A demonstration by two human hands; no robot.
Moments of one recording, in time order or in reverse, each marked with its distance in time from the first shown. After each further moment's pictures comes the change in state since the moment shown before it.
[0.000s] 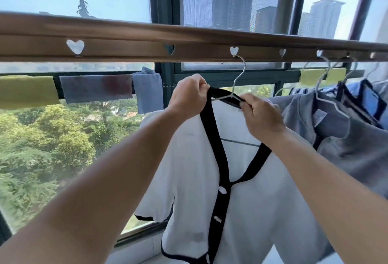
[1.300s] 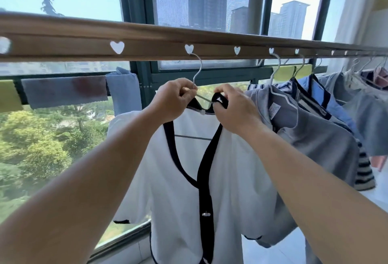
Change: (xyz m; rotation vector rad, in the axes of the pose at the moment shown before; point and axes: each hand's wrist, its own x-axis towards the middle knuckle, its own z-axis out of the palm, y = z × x) left_hand -0.012 0.011 0.000 -0.201 -0.214 0.036; right_hand -0.006 -0.019 -0.022 0.047 -0.106 0.166
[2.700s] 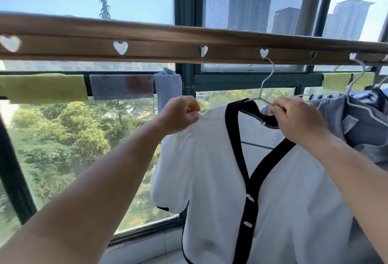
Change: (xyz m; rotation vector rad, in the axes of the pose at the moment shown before) left_hand -0.038 -0.073 -0.054 0.248 -0.007 -0.038; right_hand 0.007 0.022 0.003 -0.157 0.037 -0.160
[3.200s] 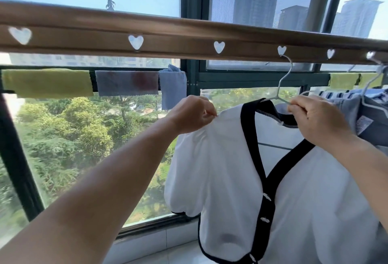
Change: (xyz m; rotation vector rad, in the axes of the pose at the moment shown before) left_hand -0.001 0.011 0.005 0.155 -0.023 0.294; right_hand -0.007 0.010 -0.015 -0.020 0.043 -0.048
